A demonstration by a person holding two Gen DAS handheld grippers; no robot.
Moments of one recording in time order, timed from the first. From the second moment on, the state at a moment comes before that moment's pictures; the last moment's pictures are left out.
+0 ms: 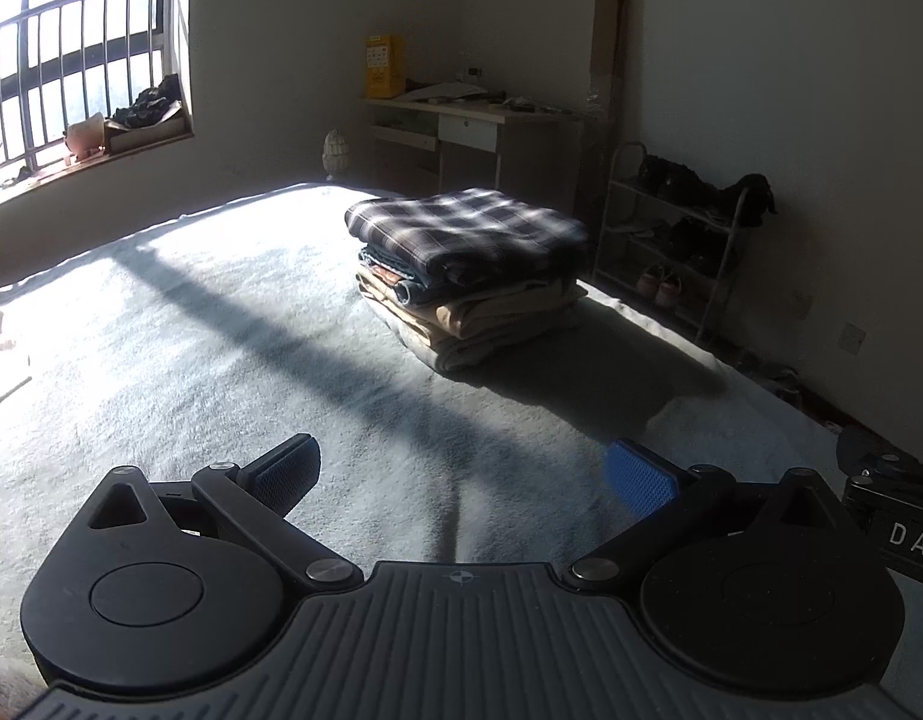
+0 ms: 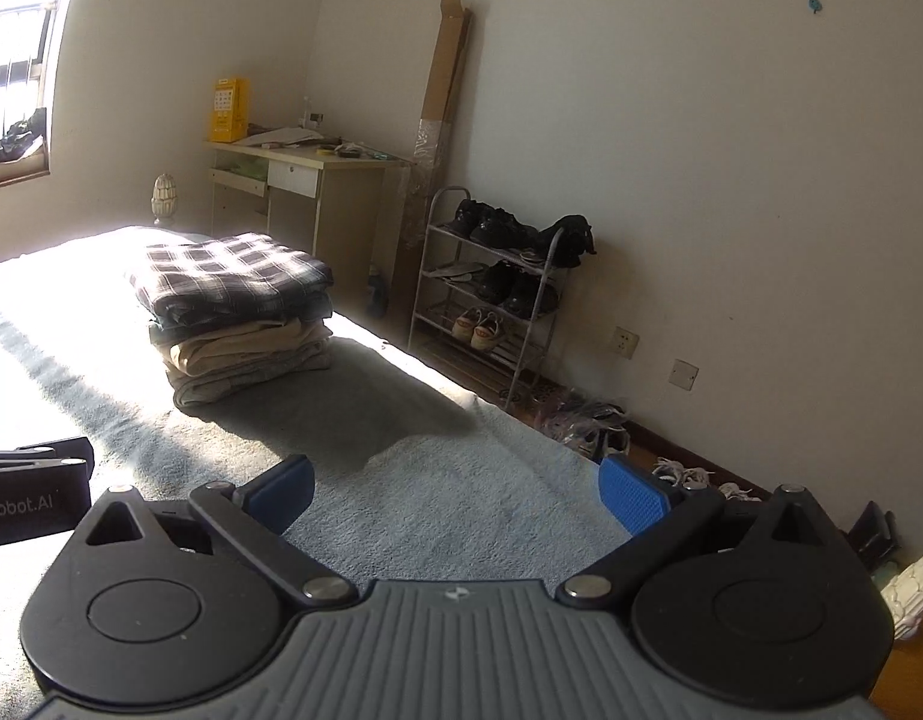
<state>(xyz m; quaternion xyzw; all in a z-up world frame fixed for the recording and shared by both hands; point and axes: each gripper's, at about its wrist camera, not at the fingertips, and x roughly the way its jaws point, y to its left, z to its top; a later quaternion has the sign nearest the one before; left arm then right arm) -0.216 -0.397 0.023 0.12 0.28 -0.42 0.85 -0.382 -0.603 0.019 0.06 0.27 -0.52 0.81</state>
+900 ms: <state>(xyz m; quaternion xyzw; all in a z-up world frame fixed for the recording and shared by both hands) -0.221 -0.401 0.022 0.12 0.28 -0.42 0.86 -0.379 -0.596 0.018 0.06 0.28 -0.50 0.82</state>
